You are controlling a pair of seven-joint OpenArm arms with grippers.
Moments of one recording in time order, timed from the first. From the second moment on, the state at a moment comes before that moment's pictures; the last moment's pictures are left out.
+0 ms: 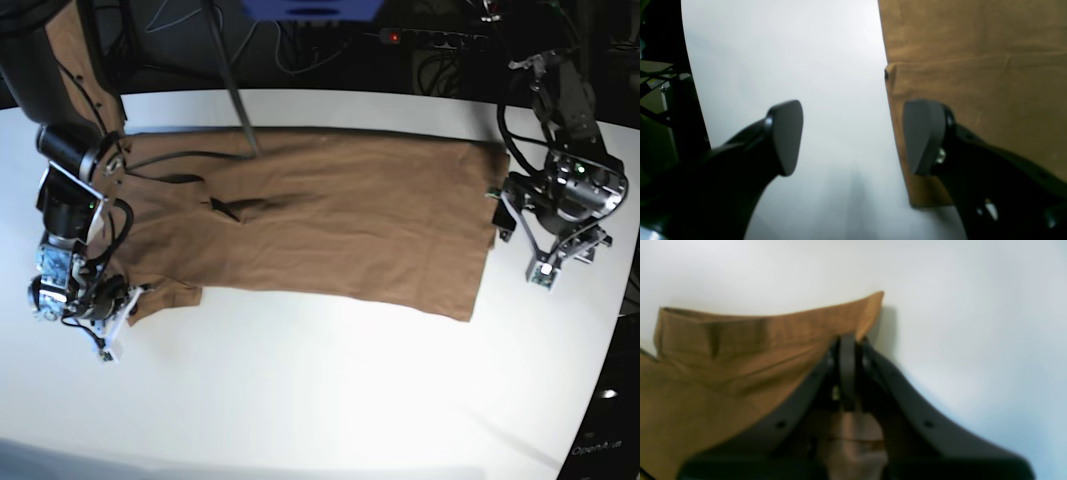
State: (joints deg) left arm 3.0 -7.4 -22.3 106.0 2.4 -37.4 61.1; right arm 35.4 13.7 29.5 35.0 -26.4 40.7 -33.1
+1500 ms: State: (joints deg) left arm -22.6 -5.2 -27.7 59.3 3.1 -36.8 47.3; right arm 33.7 14.1 29.4 35.8 -25.5 40.8 -31.3
